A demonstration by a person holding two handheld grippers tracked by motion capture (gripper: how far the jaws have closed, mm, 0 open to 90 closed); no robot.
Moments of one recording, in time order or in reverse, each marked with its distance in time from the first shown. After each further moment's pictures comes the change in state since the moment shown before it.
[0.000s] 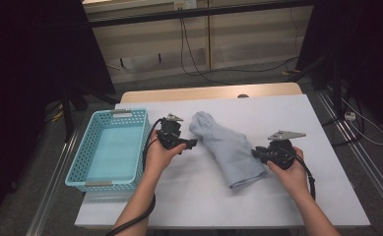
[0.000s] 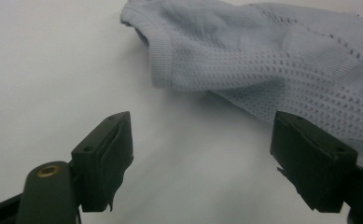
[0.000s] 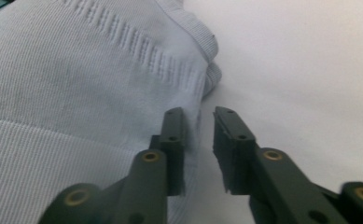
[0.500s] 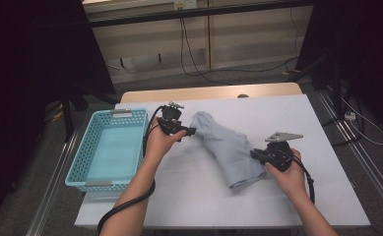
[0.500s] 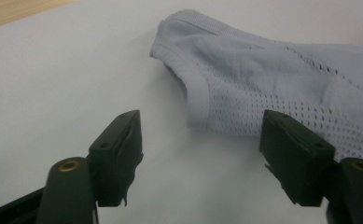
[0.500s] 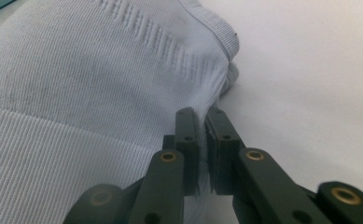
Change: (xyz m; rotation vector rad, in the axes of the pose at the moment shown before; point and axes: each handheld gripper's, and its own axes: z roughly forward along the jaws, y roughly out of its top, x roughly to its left) left arm 0.018 0.036 0.007 0.041 0.027 -0.007; right arm 0.007 -0.001 0.001 0.008 0.019 -0.015
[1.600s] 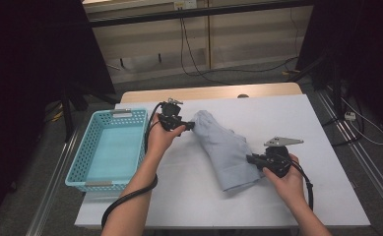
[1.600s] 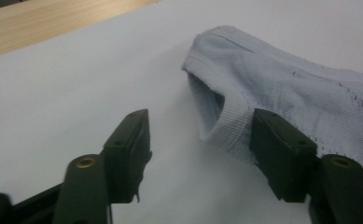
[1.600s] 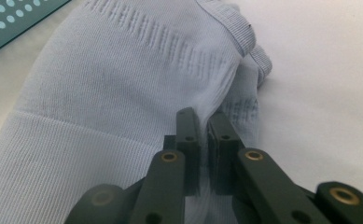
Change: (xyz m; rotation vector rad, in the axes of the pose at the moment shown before) left arm 0.014 0.011 0.016 -0.032 0.016 -0.001; right arm 0.020 -0.005 -0.008 -0.025 0.050 0.051
